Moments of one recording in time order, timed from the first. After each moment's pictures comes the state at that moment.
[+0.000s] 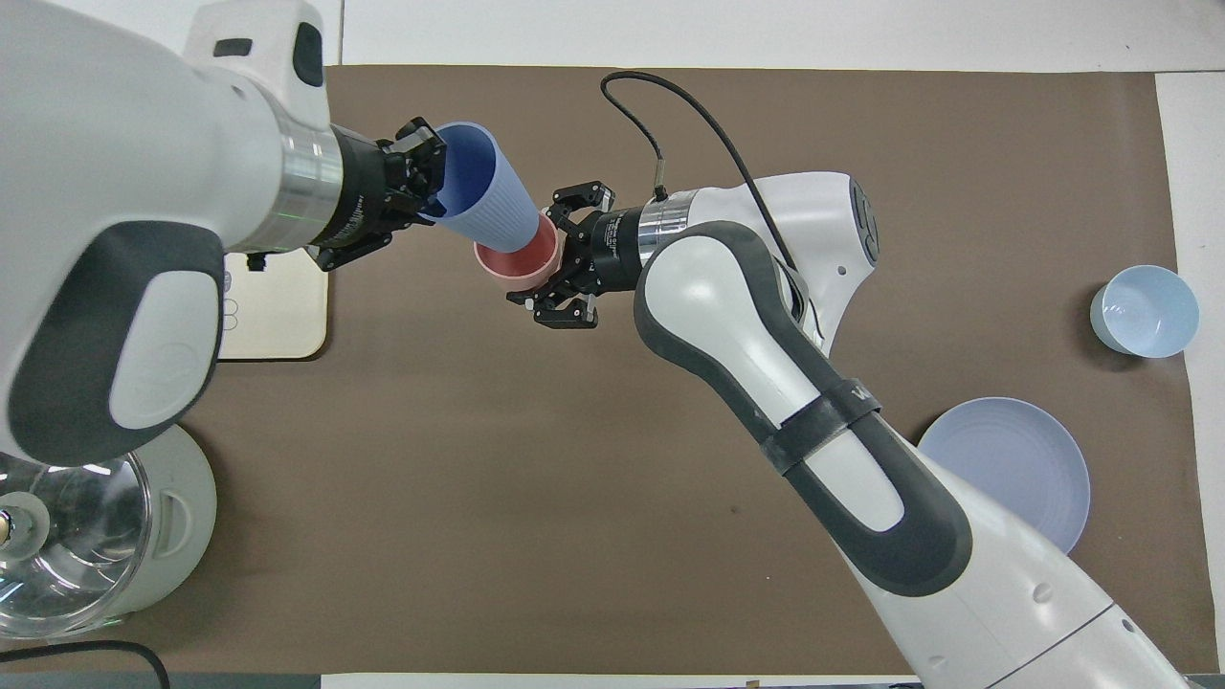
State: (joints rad) left arm -0.35 0.11 -0.07 -1.48 -0.13 1.88 -1.04; right arm 0.53 0.44 -0.02 -1.63 1.19 2.31 1.53
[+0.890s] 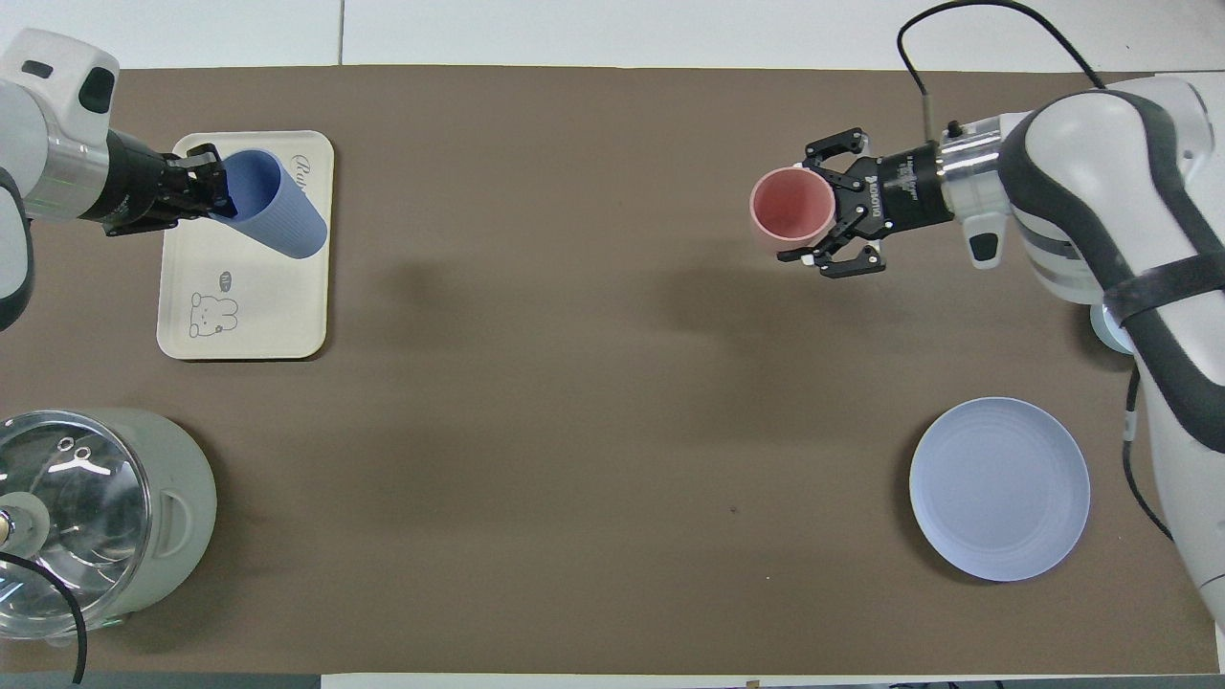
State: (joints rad) left arm -0.01 0.20 -0.05 -1.69 -0.11 2.05 -0.32; right arm 0.01 0.42 -0.04 -1.63 0.94 1.80 1.10
